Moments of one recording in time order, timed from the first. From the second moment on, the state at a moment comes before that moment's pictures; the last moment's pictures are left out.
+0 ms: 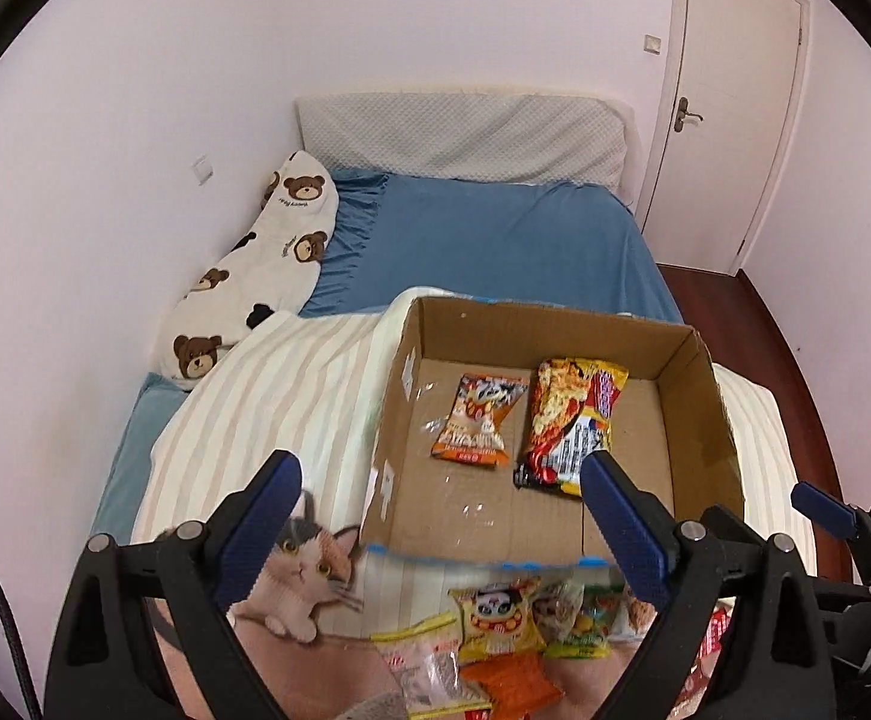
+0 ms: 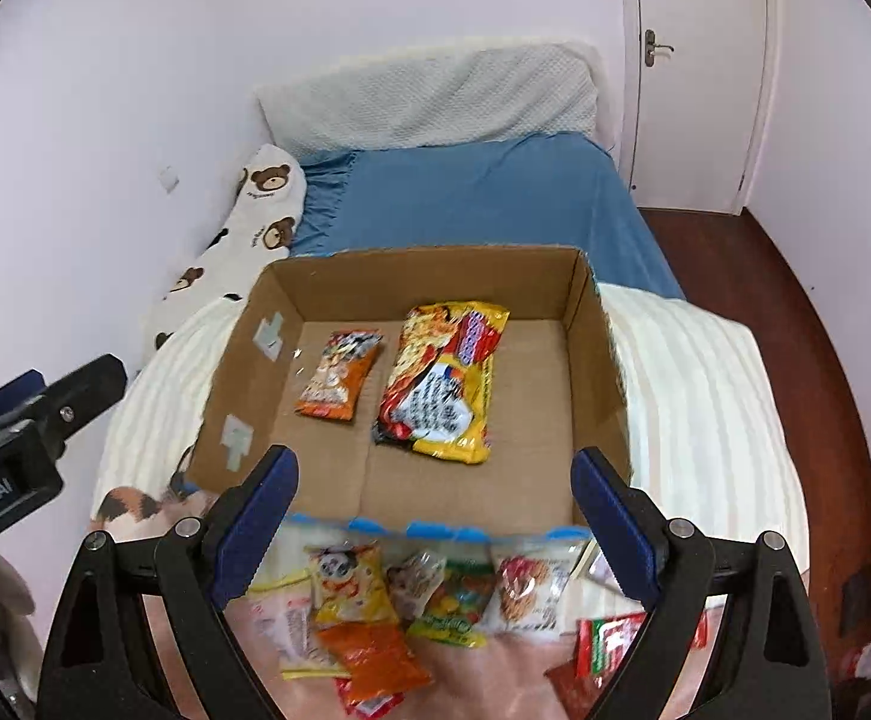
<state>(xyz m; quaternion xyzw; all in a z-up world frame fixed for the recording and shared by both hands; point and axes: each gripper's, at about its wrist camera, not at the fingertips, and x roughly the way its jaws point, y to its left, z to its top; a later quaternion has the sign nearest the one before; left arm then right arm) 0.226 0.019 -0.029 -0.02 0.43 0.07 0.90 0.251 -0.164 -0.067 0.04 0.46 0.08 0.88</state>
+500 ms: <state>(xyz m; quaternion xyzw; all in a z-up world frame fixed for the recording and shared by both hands) 0.166 0.063 -0.240 -0.12 0.67 0.09 0.73 0.194 -0.157 -0.227 0.08 0.62 0.10 0.77</state>
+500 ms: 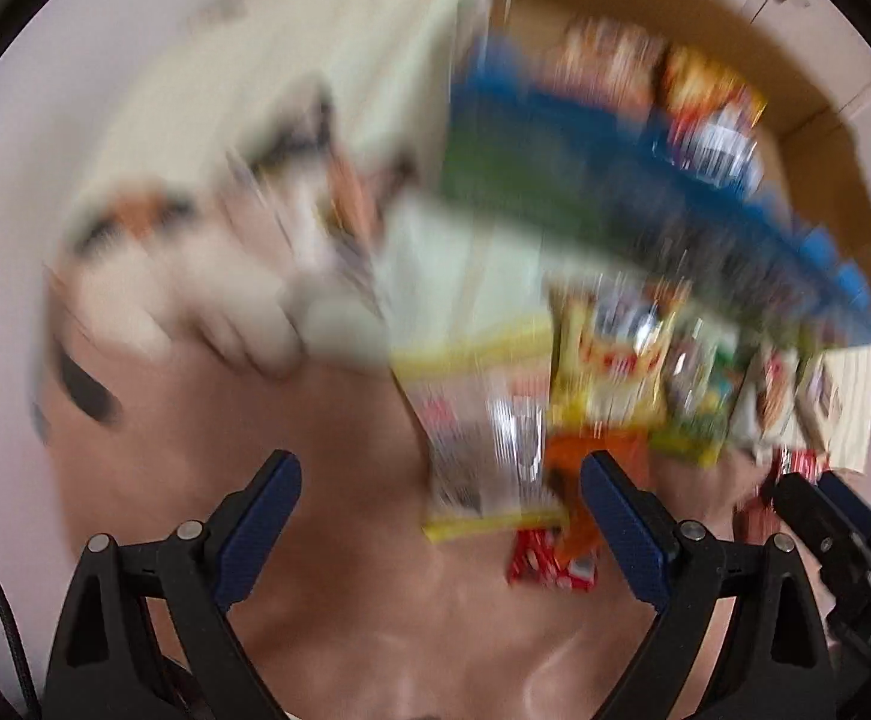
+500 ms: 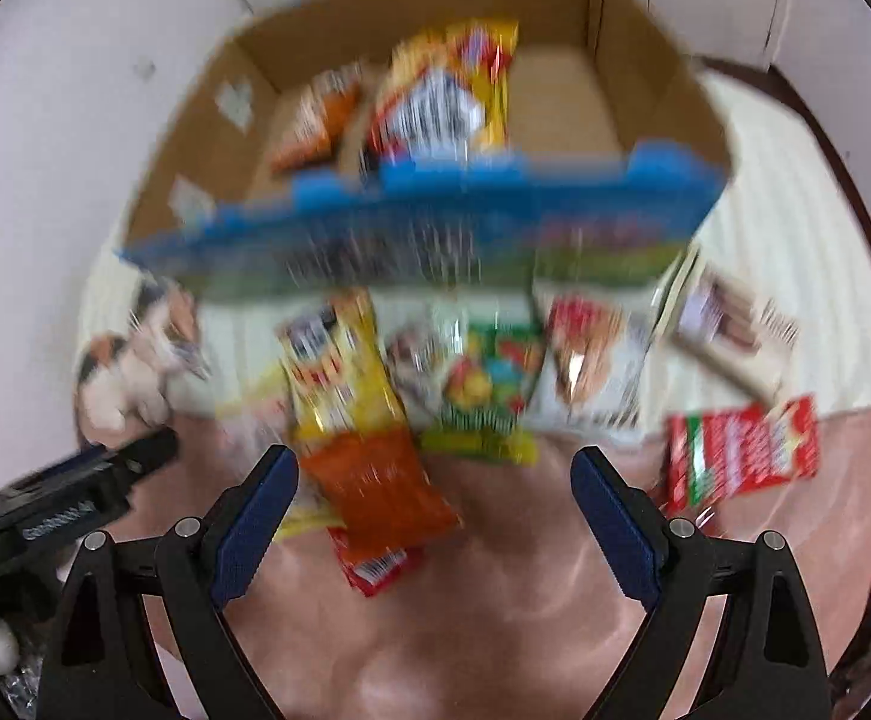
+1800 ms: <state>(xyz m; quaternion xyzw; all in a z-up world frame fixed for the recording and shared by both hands) 0.147 0.045 -0.328 -0.09 0.69 0.01 0.72 0.169 -0.089 -0.342 0.09 0.70 0.12 0.70</state>
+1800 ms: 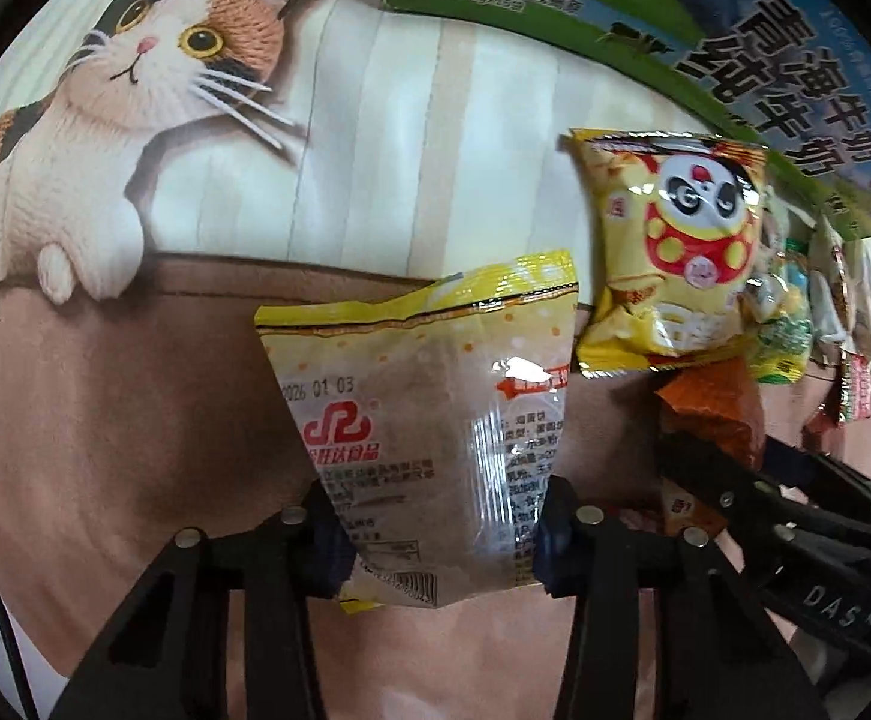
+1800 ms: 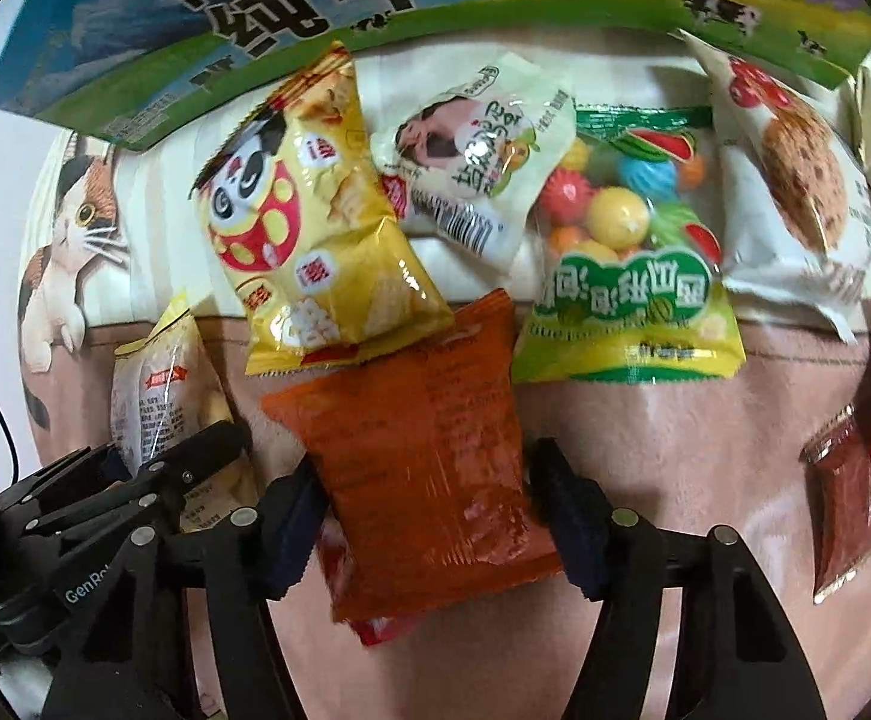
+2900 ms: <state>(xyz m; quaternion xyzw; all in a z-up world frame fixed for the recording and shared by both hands) 0.149 0.035 -0.308 -0.09 0.69 0.00 0.72 0.162 -0.098 -0.353 0.15 0.72 0.15 0.66</state>
